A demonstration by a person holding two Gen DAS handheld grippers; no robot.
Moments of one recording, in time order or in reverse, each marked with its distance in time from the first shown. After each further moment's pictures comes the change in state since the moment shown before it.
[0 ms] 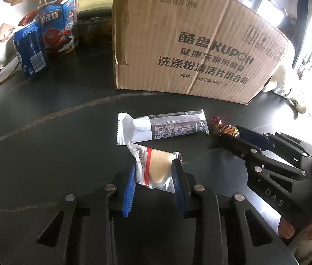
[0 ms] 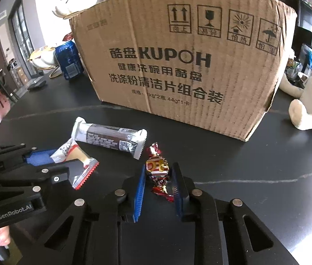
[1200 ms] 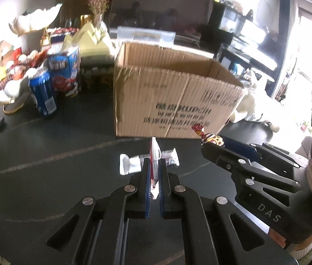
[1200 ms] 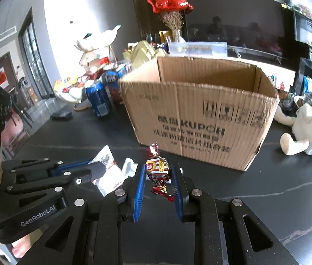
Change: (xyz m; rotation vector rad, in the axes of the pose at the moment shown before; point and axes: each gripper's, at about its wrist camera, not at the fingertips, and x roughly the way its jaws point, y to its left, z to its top) left arm -0.097 -0.007 0.021 0.042 -0.193 -0.077; right arm -0.093 0.036 0.030 0.037 -0.169 0.053
